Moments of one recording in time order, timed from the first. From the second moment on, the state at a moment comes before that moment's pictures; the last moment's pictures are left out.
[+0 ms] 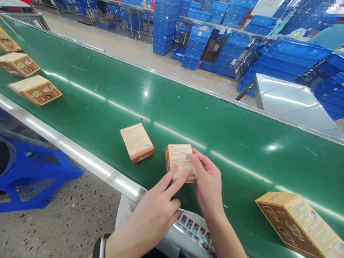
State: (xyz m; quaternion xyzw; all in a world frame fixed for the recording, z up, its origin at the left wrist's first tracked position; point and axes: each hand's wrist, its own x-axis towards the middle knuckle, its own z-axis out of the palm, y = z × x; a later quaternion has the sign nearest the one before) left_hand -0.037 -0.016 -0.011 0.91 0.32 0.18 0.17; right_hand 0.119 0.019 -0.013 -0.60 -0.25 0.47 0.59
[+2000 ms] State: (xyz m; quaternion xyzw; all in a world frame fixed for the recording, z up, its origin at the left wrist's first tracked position) left_hand -0.049 -0.004 0.038 0.62 0.50 0.13 0.60; right_hand 0.170 -0.041 0.033 -0.43 -0.81 0.14 0.38
